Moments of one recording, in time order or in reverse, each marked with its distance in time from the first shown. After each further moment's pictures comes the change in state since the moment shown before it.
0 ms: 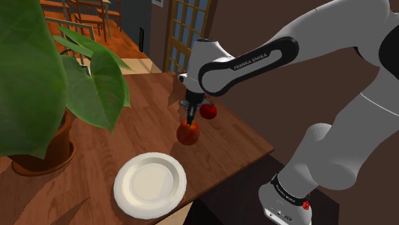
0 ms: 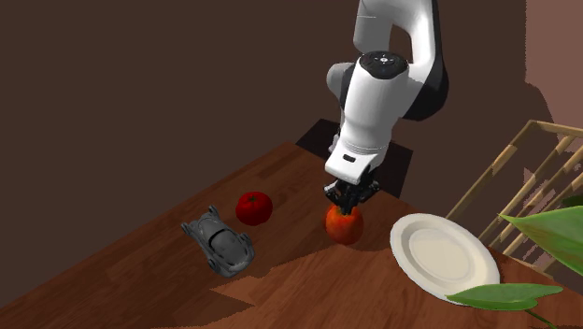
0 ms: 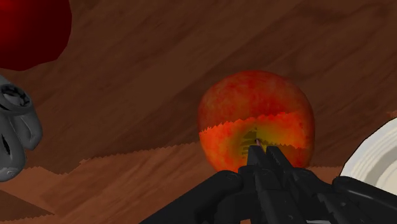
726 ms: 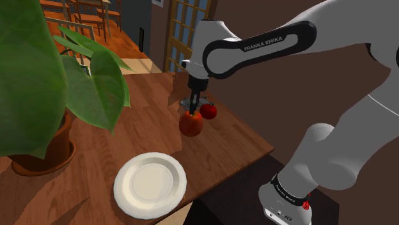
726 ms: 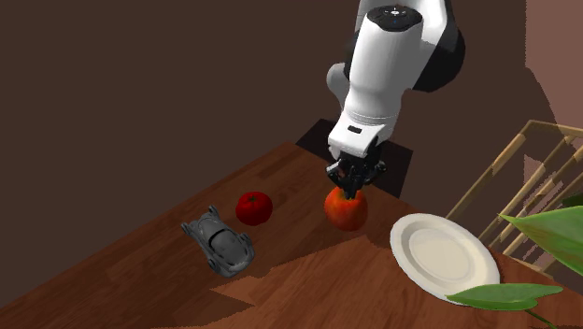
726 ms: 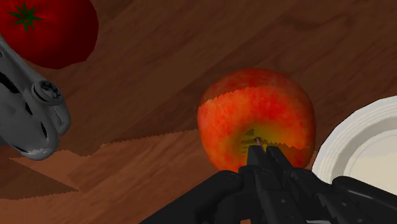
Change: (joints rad) arm 0.000 -0.080 -0.001 0.072 0.003 -0.151 -0.005
